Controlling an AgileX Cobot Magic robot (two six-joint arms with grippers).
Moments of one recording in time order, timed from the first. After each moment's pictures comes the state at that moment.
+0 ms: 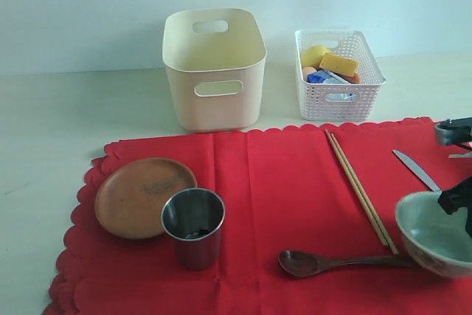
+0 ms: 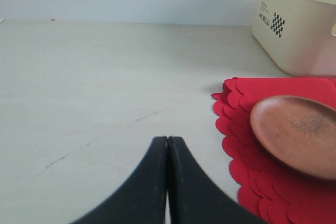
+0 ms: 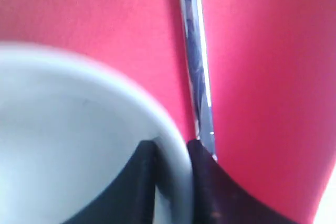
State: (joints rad) left arm -0.01 0.01 0.00 0.02 0.37 -0.06; right arm -0.10 1.77 -0.90 0.01 0.85 -0.29
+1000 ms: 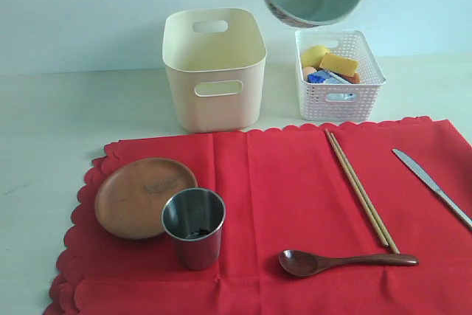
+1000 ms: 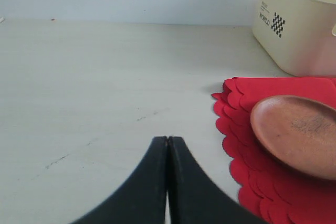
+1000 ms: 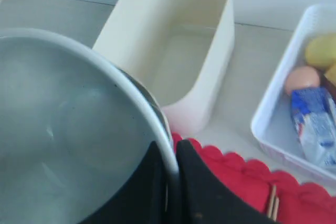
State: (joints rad) left arm -0.01 0.01 0.00 0.02 0.37 -0.06; right arm 0.11 1.75 -1.63 0.66 0.93 -0.50
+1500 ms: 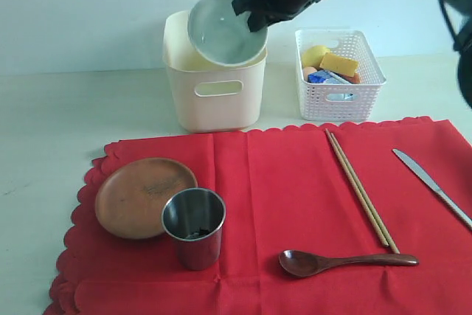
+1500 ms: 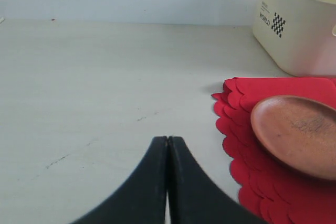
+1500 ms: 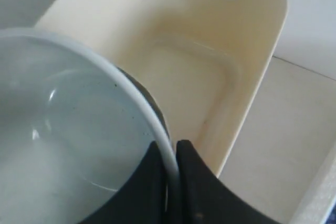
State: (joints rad) left arm -0.01 0.01 0.00 0.02 0.37 -0.06; right arm 0.29 2.43 -2.39 0.38 0.97 -0.35
